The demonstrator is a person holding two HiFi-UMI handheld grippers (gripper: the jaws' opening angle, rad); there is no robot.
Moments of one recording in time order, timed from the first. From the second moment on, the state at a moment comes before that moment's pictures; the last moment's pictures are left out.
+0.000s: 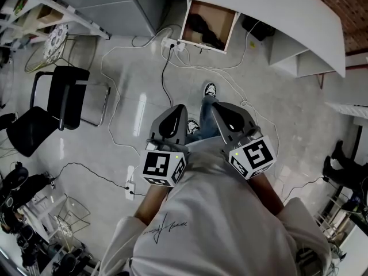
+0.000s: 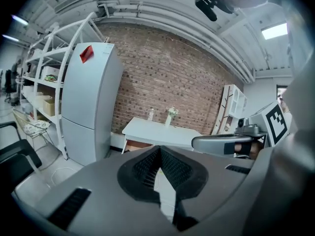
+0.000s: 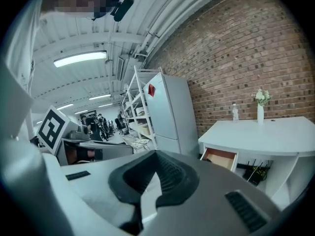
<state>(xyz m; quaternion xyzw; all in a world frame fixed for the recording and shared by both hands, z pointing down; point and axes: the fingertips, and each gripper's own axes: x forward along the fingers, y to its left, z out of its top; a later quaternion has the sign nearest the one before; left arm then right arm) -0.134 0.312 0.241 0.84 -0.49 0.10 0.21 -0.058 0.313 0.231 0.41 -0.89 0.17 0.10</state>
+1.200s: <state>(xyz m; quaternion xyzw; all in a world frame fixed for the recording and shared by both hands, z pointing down) -0.063 0.054 0.246 0.83 -0.50 0.13 0.21 0.021 0.052 0.260 0.41 -0.88 0.19 0.12</state>
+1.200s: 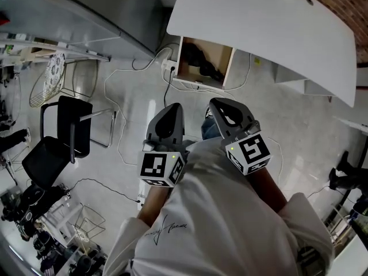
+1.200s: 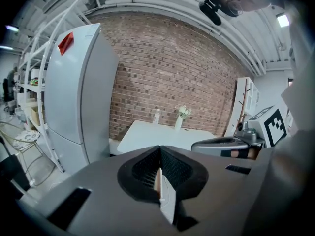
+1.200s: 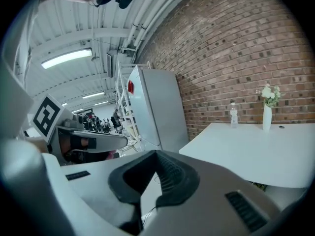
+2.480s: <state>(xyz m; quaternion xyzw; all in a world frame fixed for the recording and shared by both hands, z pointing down) -0.098 -0.021 0.285 0.78 -0.56 0.13 0.23 0.014 -0.055 0.303 0.43 -0.87 0.18 0.18</state>
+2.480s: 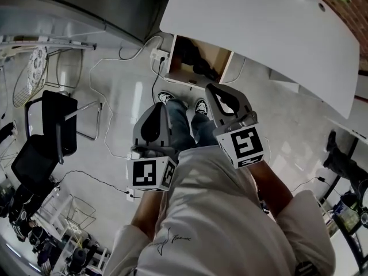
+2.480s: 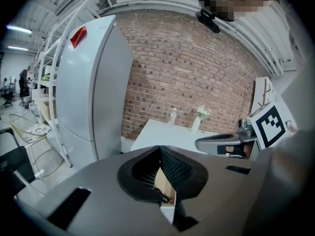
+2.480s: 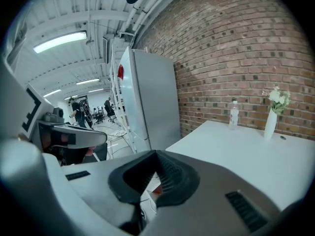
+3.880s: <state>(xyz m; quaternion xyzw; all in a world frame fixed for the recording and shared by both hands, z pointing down) -0.139 -0.033 0.381 0.75 -0.56 0.18 0.31 -0.003 -0.097 0.462 0.42 -0.83 0.23 0.29</state>
